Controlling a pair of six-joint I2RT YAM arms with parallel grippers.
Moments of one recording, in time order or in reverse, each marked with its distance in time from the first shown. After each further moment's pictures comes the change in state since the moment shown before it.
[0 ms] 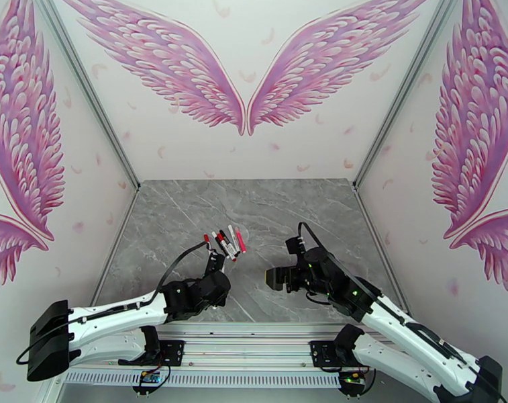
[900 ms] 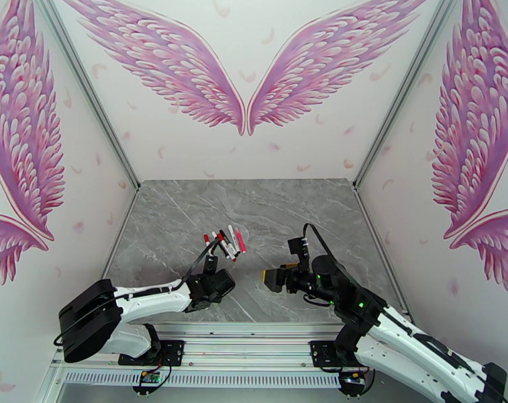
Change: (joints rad) left arm 0.099 0.259 -0.004 -0.013 -0.059 -0.047; right arm 0.049 -0.122 -0.076 0.167 0.042 0.056
